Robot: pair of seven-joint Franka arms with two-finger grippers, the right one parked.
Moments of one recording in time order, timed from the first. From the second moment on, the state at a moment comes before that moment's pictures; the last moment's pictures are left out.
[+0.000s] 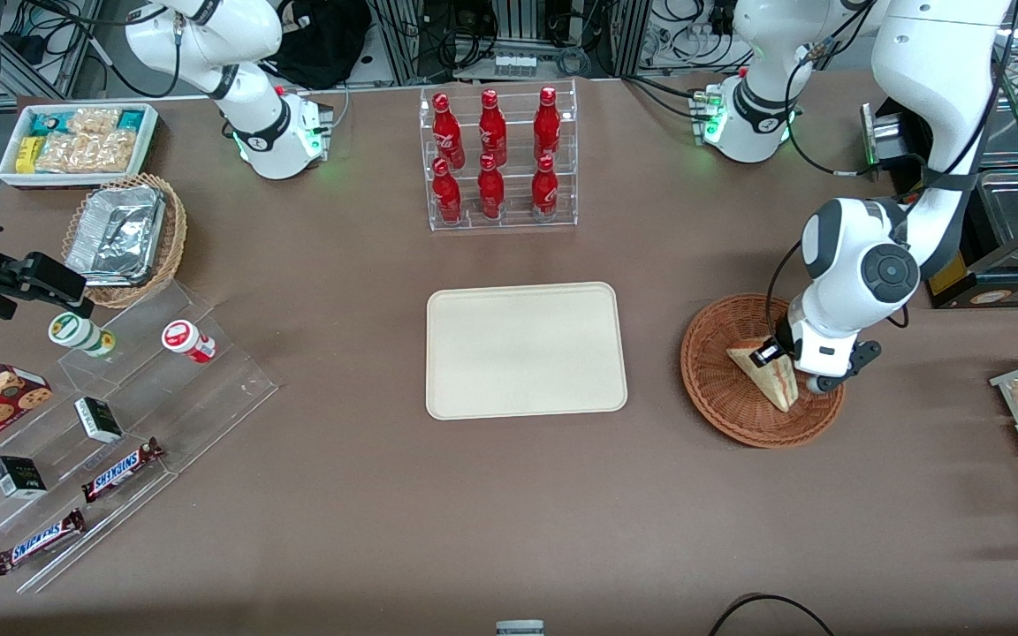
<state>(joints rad) 0.07 0.27 -0.20 -2.20 0.02 2.45 -0.71</state>
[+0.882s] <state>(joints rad) -0.10 0.22 -0.21 -1.71 0.02 1.83 -0.71</state>
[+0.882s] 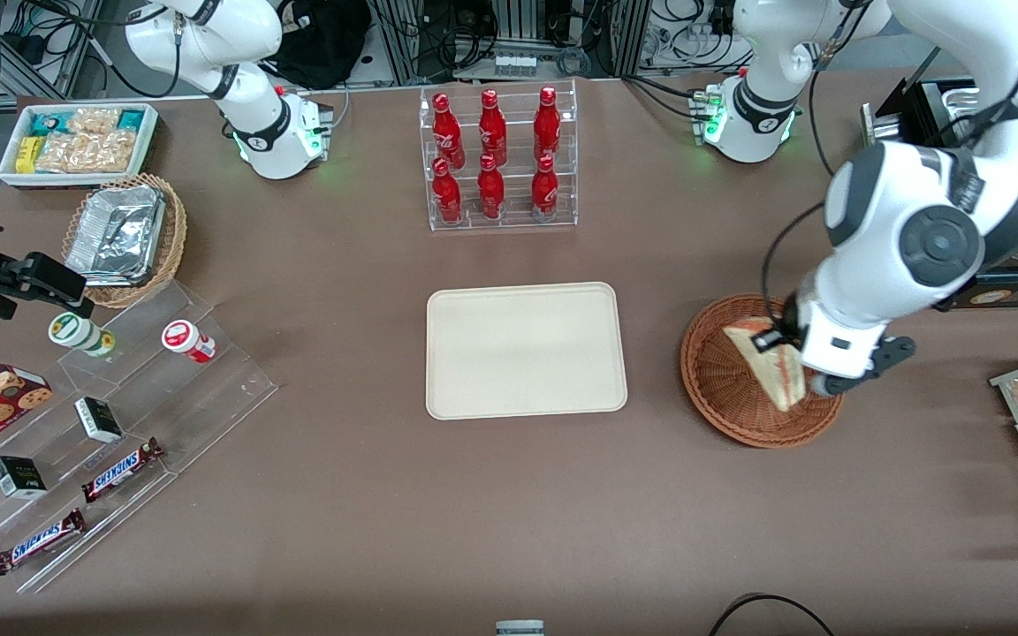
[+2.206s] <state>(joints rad) -0.64 0.61 -0.22 -1.56 0.01 2.01 -0.79</state>
